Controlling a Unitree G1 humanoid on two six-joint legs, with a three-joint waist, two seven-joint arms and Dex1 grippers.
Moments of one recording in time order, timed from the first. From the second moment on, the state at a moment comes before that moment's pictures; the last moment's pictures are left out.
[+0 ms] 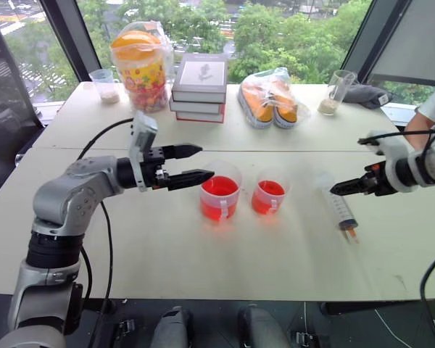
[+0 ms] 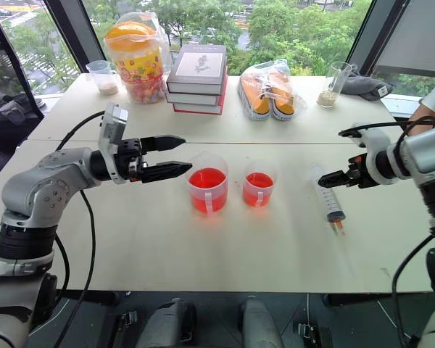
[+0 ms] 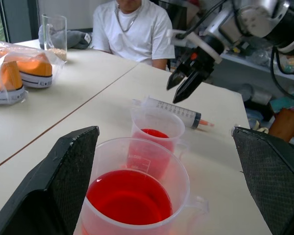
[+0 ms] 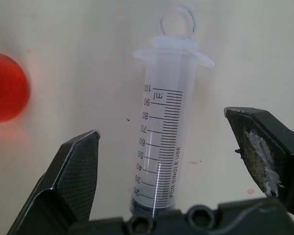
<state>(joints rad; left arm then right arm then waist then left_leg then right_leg) -0.63 0.60 0.06 -0.15 -0.74 0.75 -0.99 -1.01 -1.07 0.46 0.48 0.33 1.21 1.01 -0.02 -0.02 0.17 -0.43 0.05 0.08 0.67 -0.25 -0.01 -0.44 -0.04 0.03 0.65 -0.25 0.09</state>
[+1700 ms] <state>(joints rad) -0.75 0.69 0.05 -0.04 -0.71 0.76 -1.07 -0.90 -0.19 -0.35 -0.27 0.56 0.92 0.70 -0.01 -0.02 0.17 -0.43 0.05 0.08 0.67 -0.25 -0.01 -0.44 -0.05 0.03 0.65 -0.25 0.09</state>
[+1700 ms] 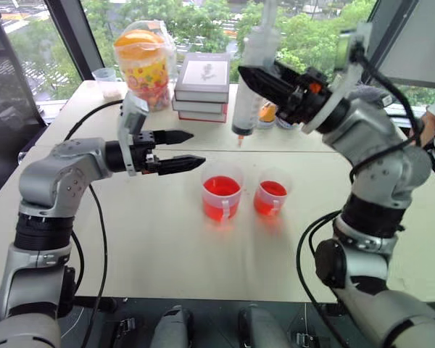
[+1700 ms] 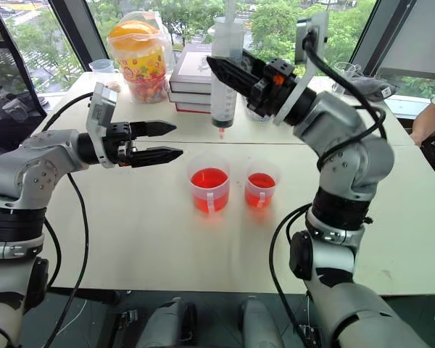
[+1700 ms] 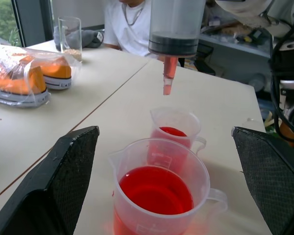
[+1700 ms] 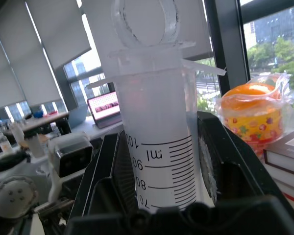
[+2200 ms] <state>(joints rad) -0.82 0.64 0.04 -0.03 -0.71 0.76 -1.09 -0.50 -0.14 -0.08 -0.20 0.46 0.49 0.68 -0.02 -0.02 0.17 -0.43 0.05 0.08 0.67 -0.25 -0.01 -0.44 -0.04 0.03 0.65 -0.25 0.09</state>
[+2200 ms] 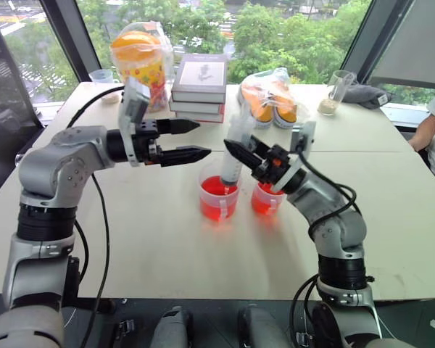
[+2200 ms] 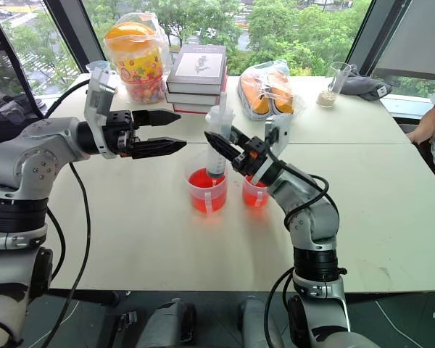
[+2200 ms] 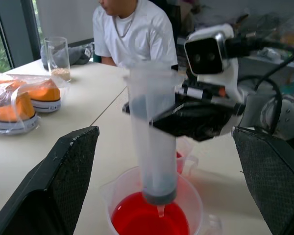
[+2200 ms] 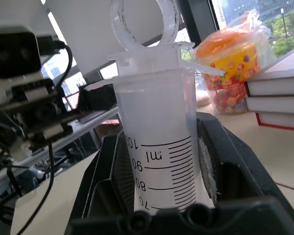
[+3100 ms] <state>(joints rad) -0.91 0.43 -0.06 0.12 -0.63 0.71 -1.15 -0.43 -0.21 0.05 -0.16 0.39 0.37 0.67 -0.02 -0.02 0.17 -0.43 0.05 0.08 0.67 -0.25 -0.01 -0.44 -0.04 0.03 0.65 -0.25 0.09</state>
